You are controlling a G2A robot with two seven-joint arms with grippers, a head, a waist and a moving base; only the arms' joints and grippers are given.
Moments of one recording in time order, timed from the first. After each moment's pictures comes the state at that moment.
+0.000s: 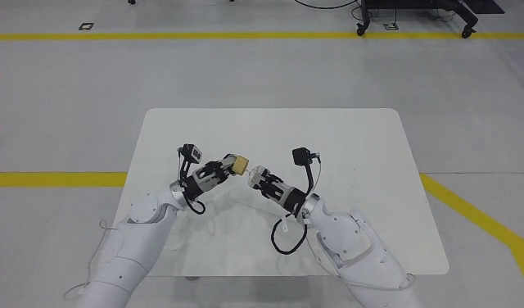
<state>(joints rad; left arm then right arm) 0.89 -1.30 -1.15 -0.95 -0.63 -0.45 -0.95 -1.15 -1.26 1.05 -1.66 -0.21 -0.09 0.42</state>
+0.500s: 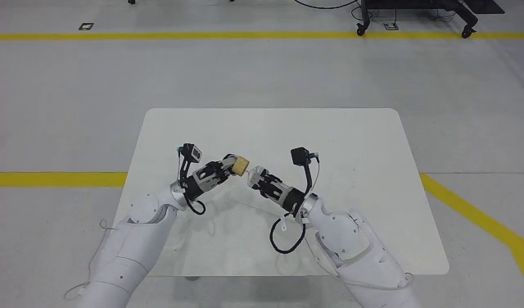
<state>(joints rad) 0.88 -1.30 -1.15 -0.95 -0.60 -0.48 -0.95 -1.14 -1.26 1.05 -1.65 -0.21 -0.08 0.42</state>
